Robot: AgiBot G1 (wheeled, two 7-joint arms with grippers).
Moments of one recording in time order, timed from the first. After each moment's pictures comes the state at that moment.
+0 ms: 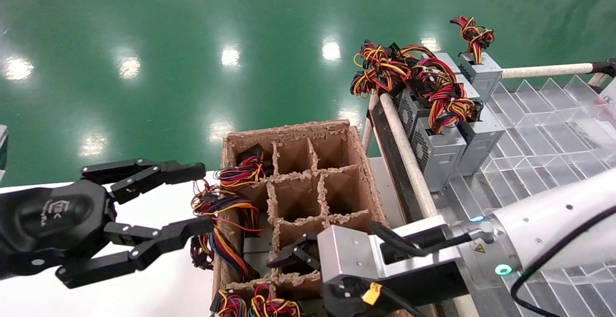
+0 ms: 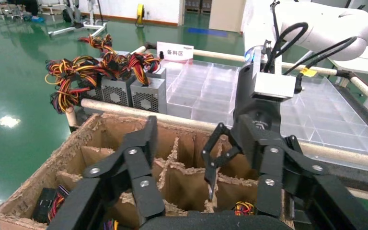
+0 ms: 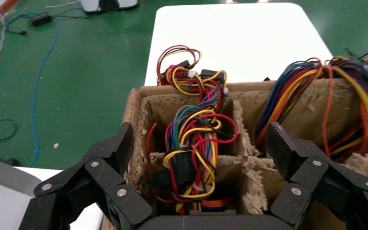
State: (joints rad) left arm -1.07 0.53 0.42 -1.19 0.59 1.37 -0.09; right arm 1.35 -0.95 -0.60 1.15 -1.22 -1.54 0.19
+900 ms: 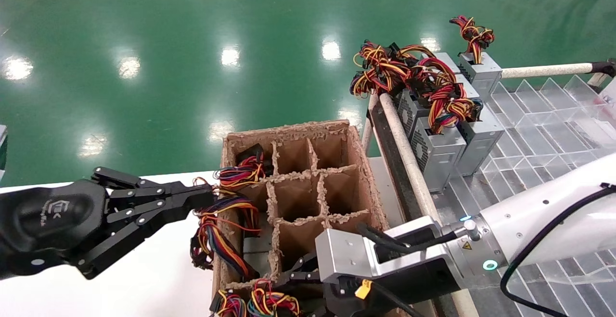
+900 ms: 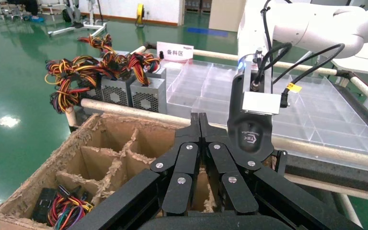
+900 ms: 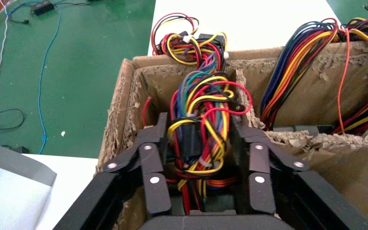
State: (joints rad) left arm -1.07 0.53 0.42 -1.19 0.59 1.37 -0.09; right arm 1.41 -0.99 -0.69 1.05 -1.26 -1.55 0.15
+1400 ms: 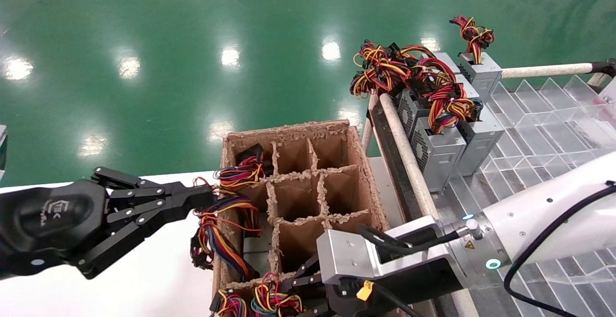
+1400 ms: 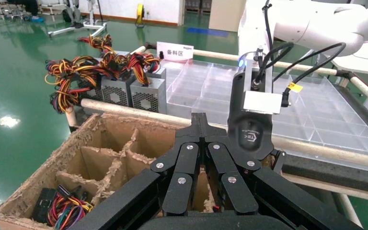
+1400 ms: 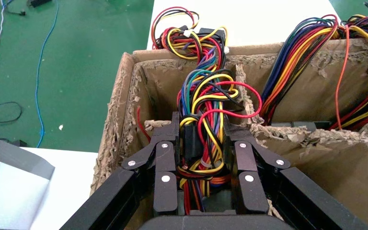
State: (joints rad) left arm -1.07 0.53 0.42 -1.19 0.59 1.37 -0.09; right arm 1.44 -0.97 -0.70 1.09 -1.26 -1.55 0.17
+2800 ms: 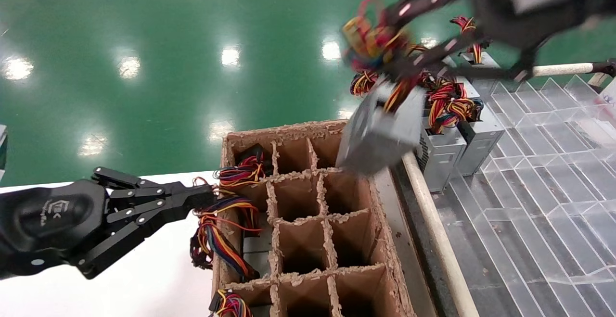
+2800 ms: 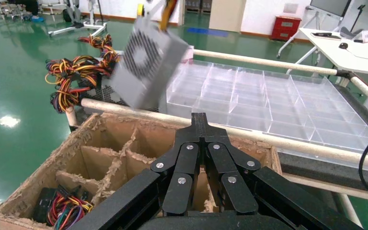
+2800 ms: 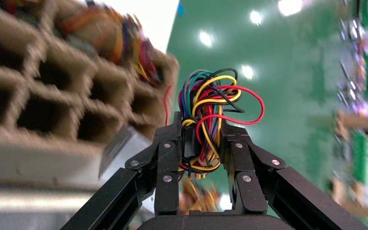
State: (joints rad) left arm -1.07 0.53 0.42 -1.19 0.59 1.37 -0.09; right arm 2.45 -0.77 -1.07 1.19 -1.22 -1.59 0.07
